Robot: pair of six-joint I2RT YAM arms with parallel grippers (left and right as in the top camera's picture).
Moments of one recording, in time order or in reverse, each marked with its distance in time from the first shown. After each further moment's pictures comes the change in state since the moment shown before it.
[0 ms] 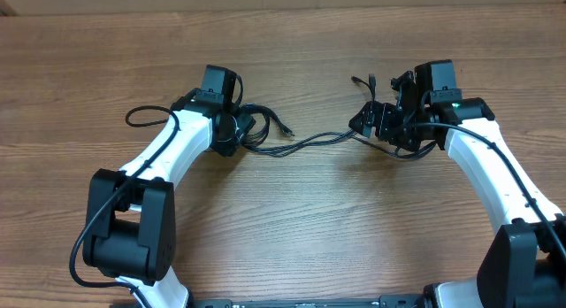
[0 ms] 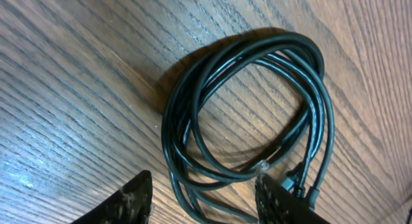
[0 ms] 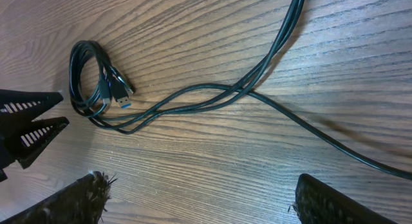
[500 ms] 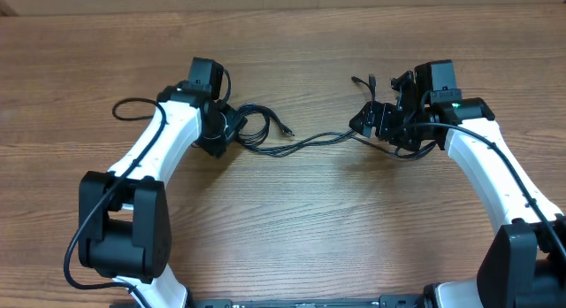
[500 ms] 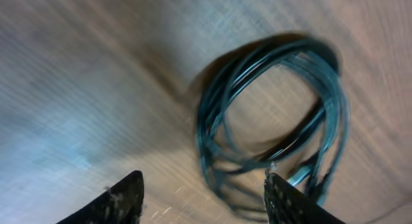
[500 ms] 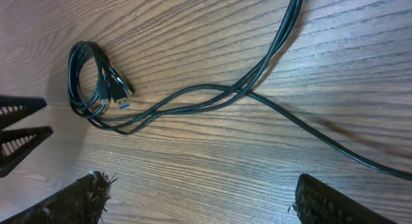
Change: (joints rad) left arm 0.058 0.000 0.064 -0.129 0.040 0.063; right arm 0.000 0.000 0.000 0.000 0.005 0.000
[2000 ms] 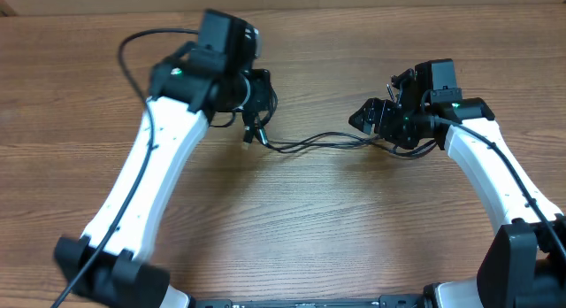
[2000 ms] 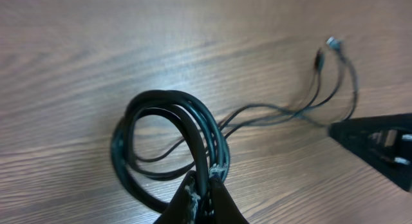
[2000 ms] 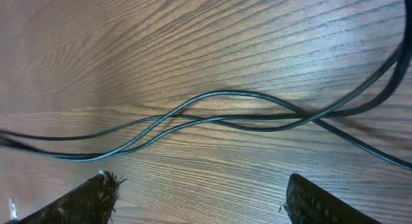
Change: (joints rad) left arm -0.179 -0.148 0.422 -0.312 0.027 0.781; right arm 0.000 0.000 0.000 0.028 -0.032 0.043
